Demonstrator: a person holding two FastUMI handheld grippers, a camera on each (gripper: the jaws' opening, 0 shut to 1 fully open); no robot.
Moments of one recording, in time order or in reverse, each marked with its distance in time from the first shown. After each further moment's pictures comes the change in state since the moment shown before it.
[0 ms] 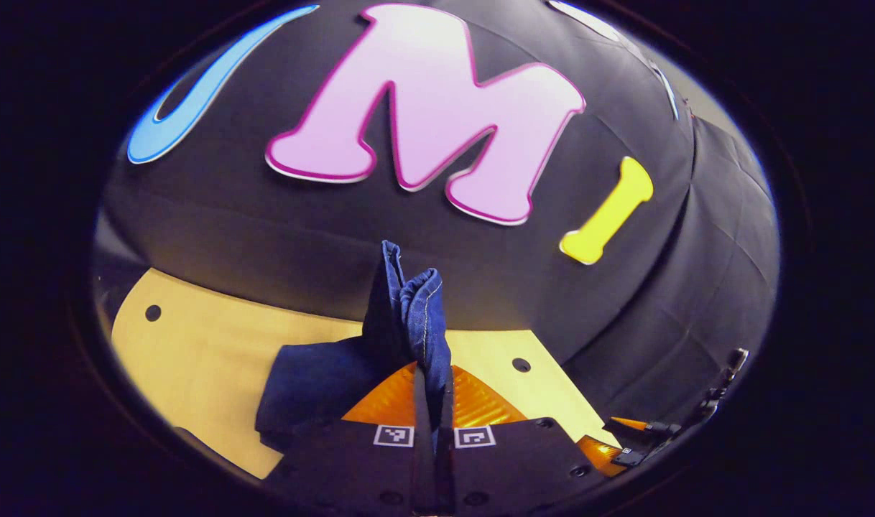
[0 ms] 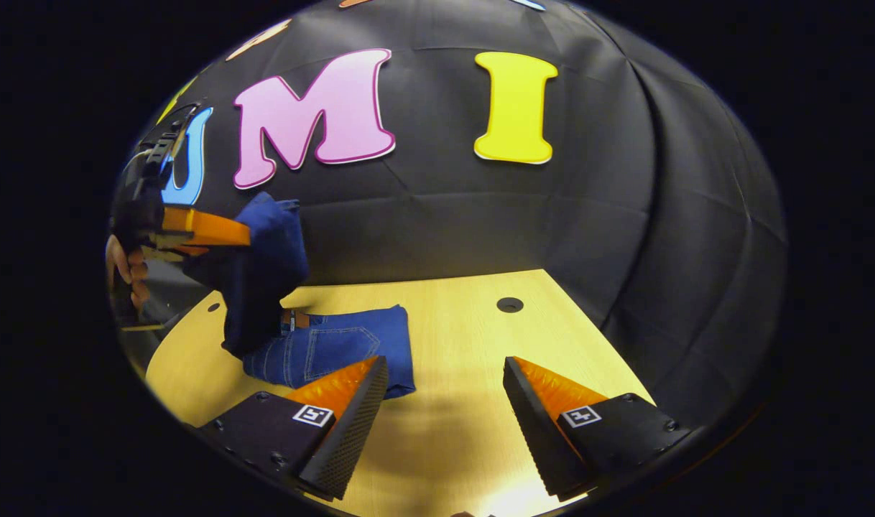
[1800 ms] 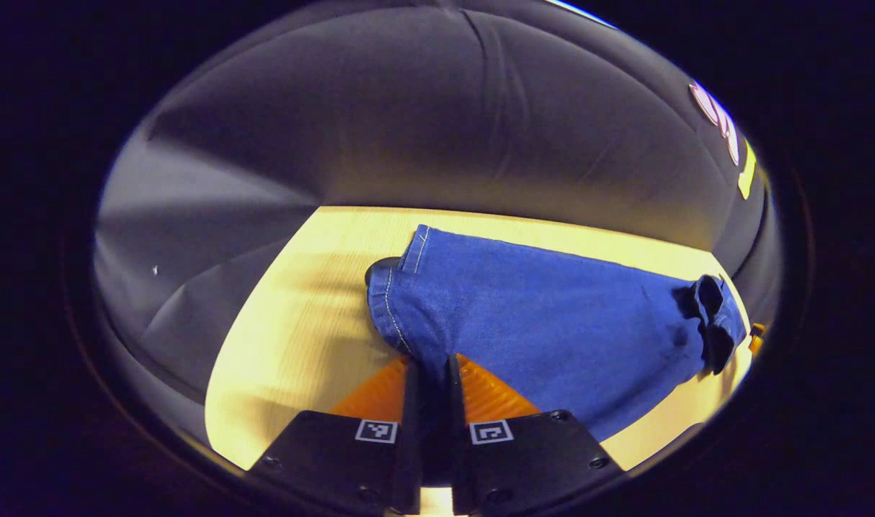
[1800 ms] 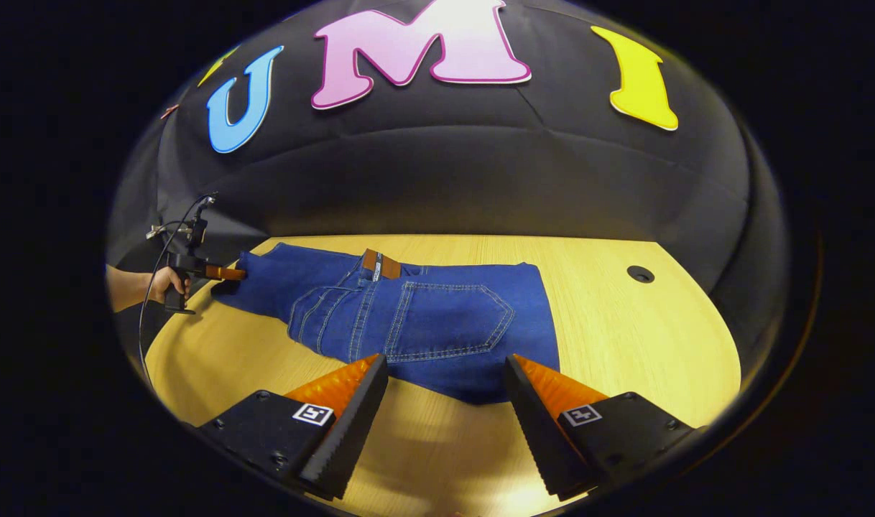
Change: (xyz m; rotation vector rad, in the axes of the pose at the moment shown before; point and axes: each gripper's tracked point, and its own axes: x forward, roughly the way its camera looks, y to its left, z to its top) left arm -0.105 0.528 -0.076 -0.016 0.181 0.419; right arm 0.067 0.164 -0.083 -0.142 0.153 0.257
